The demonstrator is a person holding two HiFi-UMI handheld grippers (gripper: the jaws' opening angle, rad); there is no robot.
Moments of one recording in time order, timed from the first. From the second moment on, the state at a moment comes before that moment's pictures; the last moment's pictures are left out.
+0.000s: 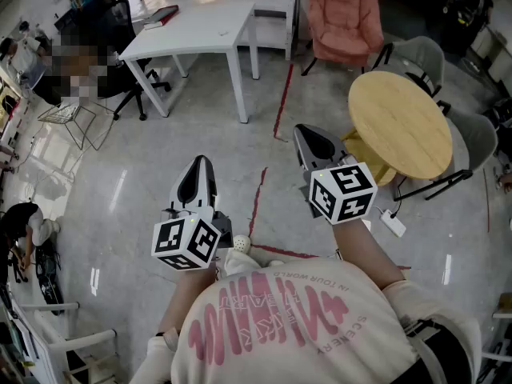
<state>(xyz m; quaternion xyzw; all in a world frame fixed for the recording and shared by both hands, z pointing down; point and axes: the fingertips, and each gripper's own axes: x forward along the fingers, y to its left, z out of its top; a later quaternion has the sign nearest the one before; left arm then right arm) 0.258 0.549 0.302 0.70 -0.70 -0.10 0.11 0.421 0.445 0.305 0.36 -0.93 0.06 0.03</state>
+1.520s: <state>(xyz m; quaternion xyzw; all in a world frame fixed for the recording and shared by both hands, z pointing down) 0.053 0.290 0.242 0.74 -0.65 -0.15 0.09 0.237 0.185 0.253 0.38 -0.92 0.10 -0.01</state>
